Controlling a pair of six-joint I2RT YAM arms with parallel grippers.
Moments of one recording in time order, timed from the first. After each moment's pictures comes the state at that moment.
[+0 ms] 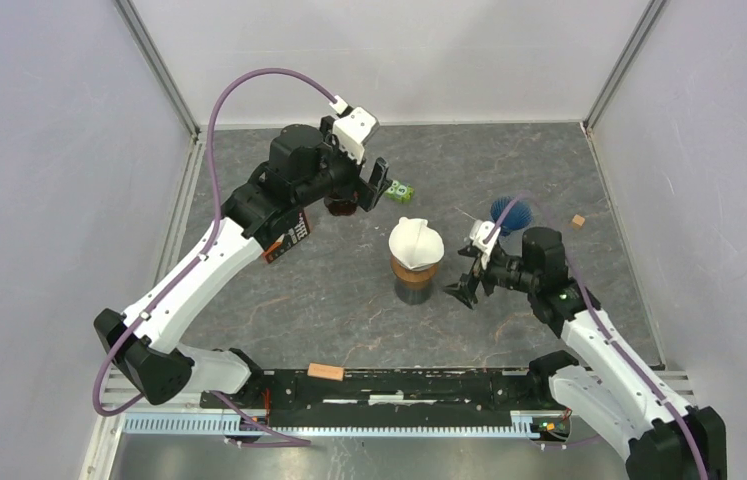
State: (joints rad) left arm -0.68 1.33 1.45 -0.40 0.07 0.12; right arm 0.33 0.82 0.55 -0.20 -0.68 -0.37
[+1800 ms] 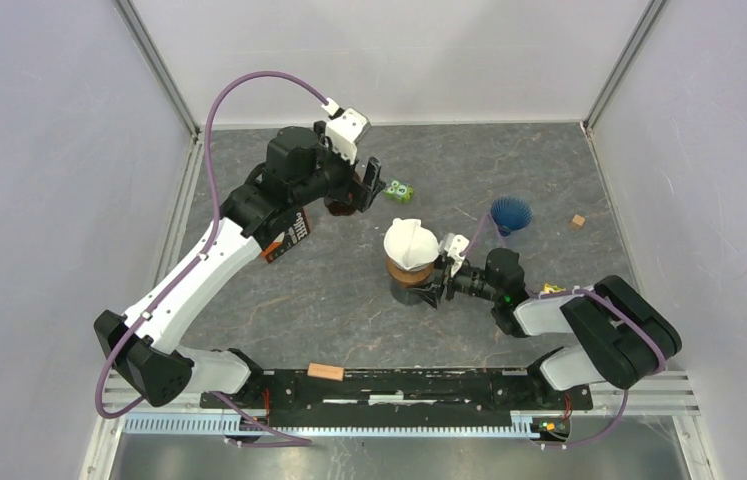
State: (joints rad) left arm -0.62 1.32 1.41 -0.41 0.11 0.07; right arm 0.52 1.43 0.23 1.02 -0.66 -0.09
